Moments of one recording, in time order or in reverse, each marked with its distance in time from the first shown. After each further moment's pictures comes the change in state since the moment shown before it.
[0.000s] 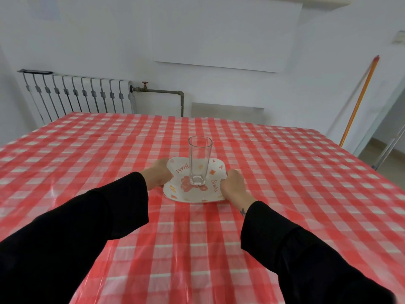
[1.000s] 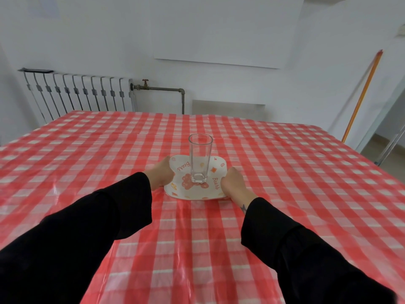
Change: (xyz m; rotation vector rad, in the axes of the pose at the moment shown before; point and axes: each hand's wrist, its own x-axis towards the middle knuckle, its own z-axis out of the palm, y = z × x) left_hand -0.002 -0.003 0.007 0.053 -0.030 -0.029; right_hand -0.004 -0.010 -0.001 0.031 -0.086 0.107
